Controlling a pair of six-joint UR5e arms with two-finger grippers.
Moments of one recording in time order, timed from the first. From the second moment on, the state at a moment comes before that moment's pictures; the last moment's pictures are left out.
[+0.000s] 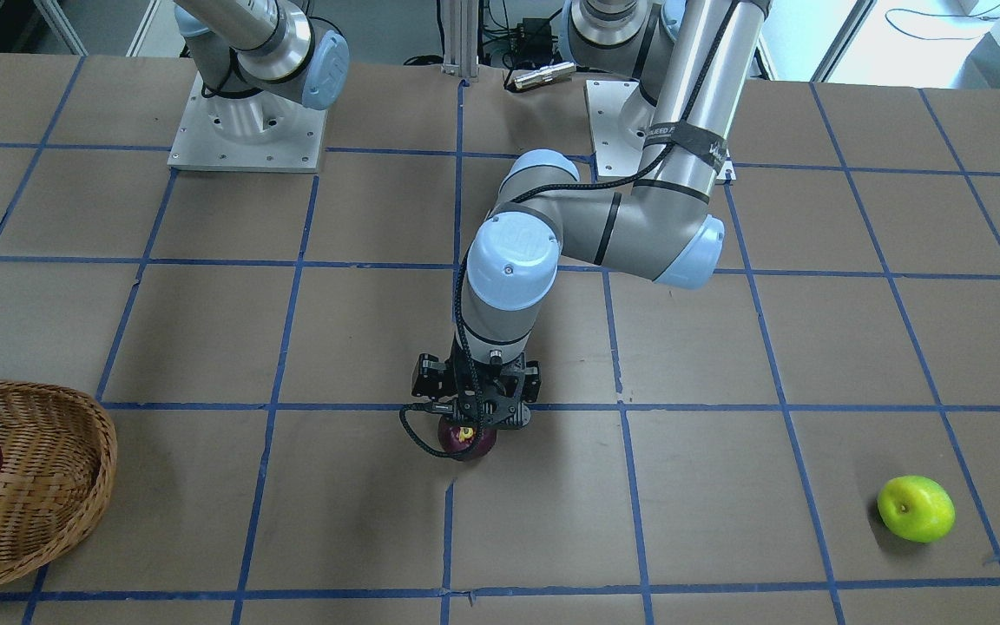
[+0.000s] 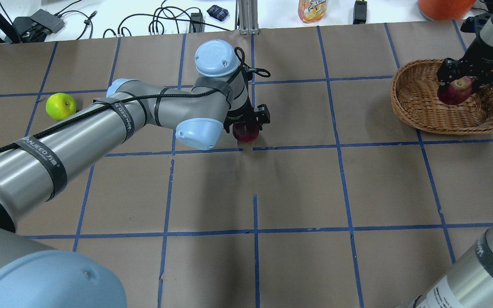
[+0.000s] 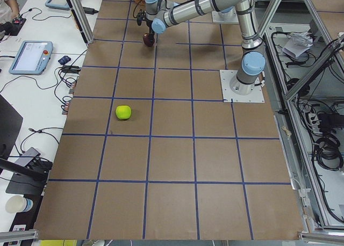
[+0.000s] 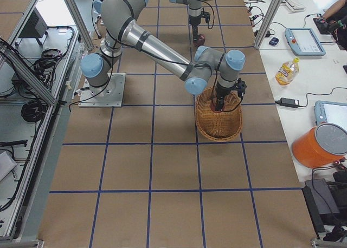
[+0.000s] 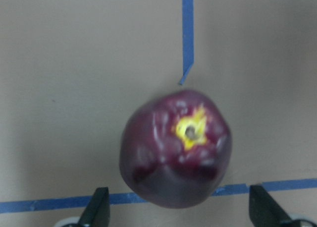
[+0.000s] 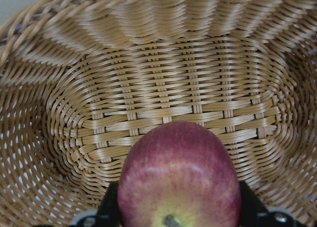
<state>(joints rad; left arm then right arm) -1.87 -2.07 -1.62 -0.93 1.49 -0.30 1.12 -1.02 1.43 -1.95 -1.62 -0.28</state>
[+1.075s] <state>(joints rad) -1.23 -2.05 -1.30 -1.44 1.53 0.46 1.18 -1.10 1.42 -1.85 -1.54 -0.22</state>
